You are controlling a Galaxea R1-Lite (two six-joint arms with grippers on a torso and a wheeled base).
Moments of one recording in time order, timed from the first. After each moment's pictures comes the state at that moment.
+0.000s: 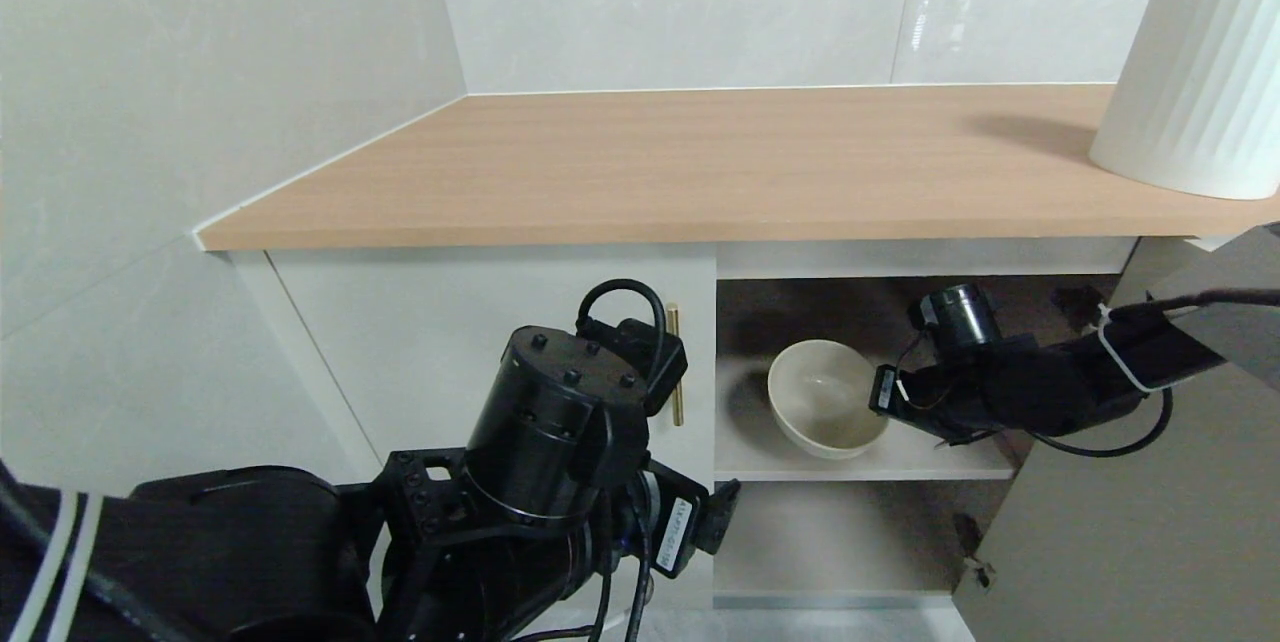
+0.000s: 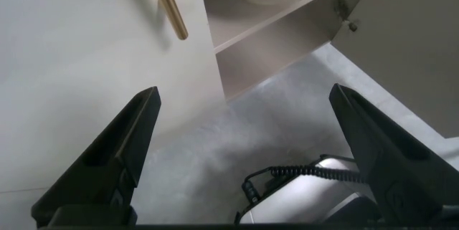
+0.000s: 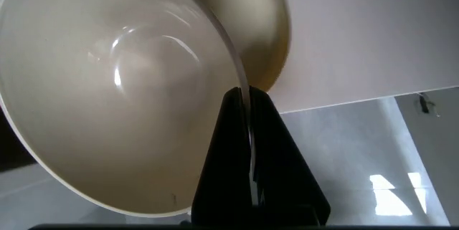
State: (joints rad) left arm -0.90 1.74 -0.85 -0.31 0.32 -0.18; right arm 0.29 2.16 -1.14 -0.24 -0.09 0.57
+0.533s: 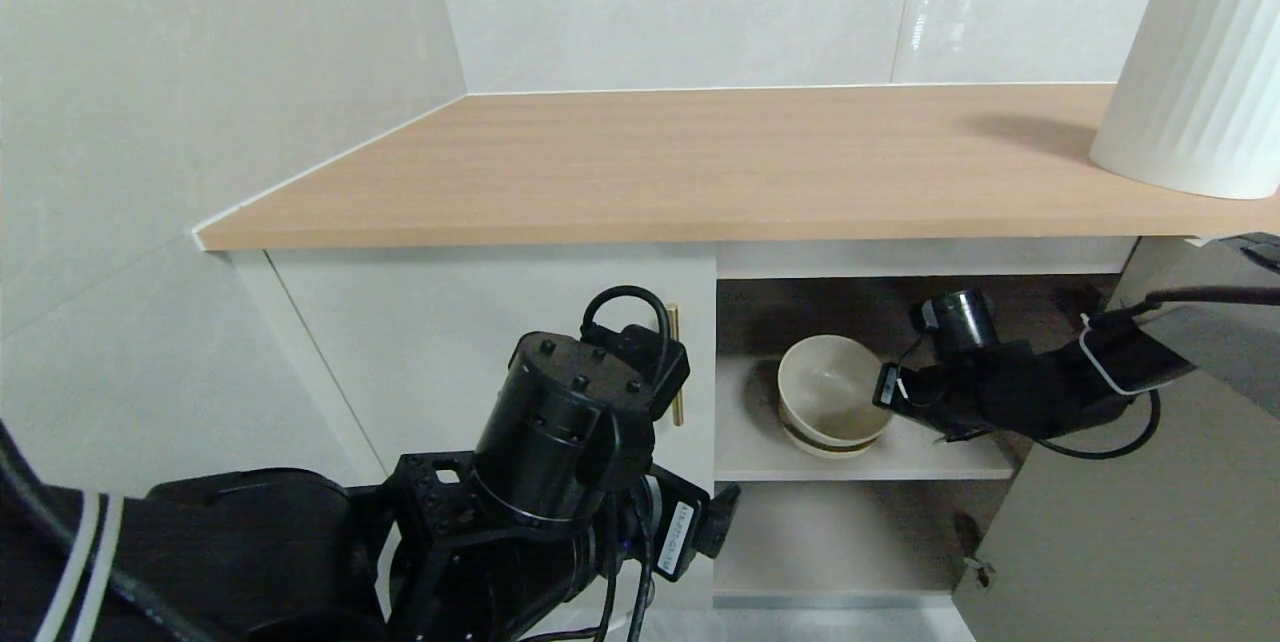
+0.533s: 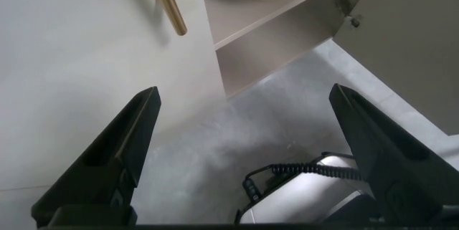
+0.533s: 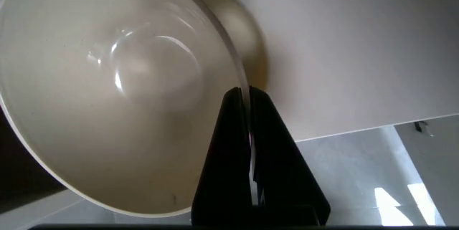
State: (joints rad) left arm -0.90 1.75 -0.85 -0.31 0.32 -0.18; right arm 0.25 2.22 -1.17 -0.32 -0.12 0.57
